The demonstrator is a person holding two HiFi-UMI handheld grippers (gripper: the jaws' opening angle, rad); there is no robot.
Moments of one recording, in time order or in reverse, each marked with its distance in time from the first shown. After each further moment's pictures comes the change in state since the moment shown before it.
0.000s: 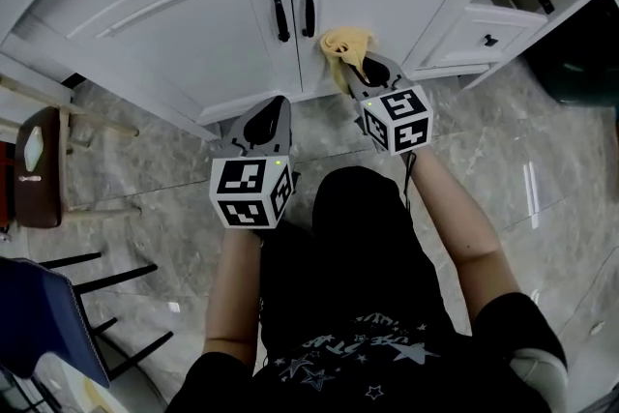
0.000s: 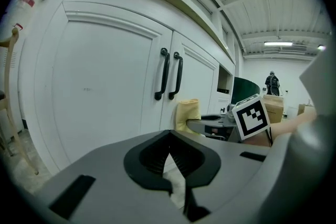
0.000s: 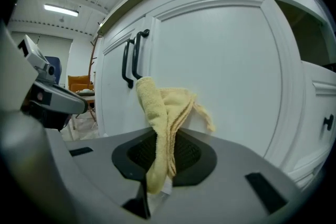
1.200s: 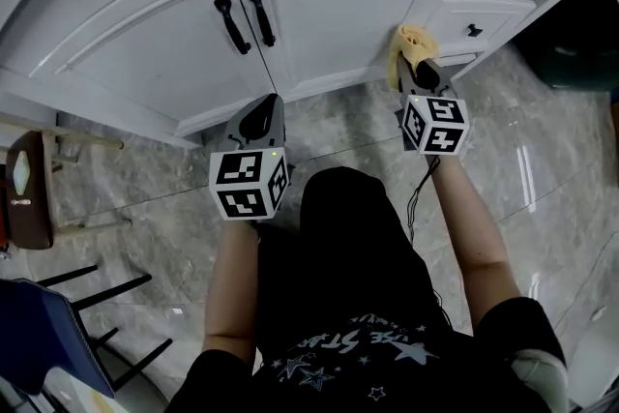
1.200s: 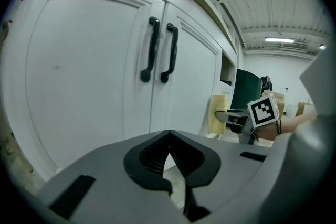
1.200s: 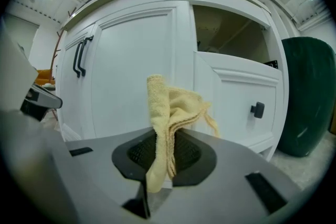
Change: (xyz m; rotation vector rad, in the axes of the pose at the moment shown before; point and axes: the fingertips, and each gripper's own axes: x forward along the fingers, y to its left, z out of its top) left arm 0.054 -0.021 -0.021 0.010 0.068 -0.007; right arm -0.083 -0.152 -0.045 0.088 -0.001 -0.385
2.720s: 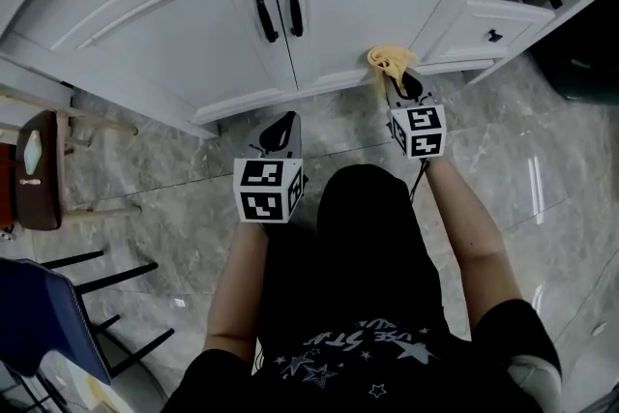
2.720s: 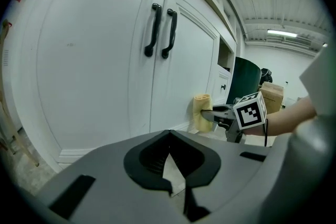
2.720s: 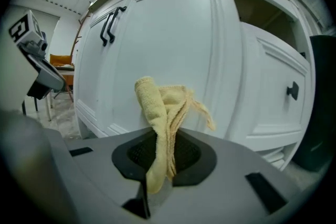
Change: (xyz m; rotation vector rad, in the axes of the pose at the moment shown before) left arm -0.015 0.007 -0.056 0.011 0.114 0.002; right arm 0.029 0.064 -0.062 -0.160 0.059 0.150
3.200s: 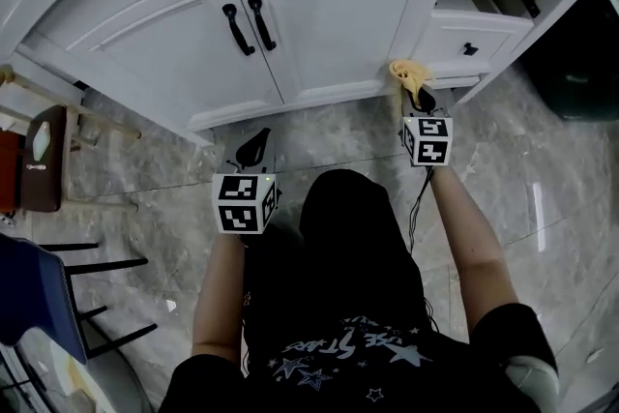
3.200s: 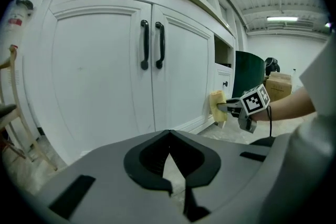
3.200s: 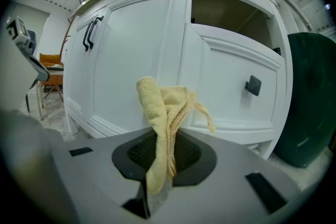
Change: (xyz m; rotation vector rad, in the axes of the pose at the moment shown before) left arm -0.029 -0.018 0.005 0.075 -0.010 0.113; right arm -0.041 -0.093 -0.019 0.040 0.020 -0.107
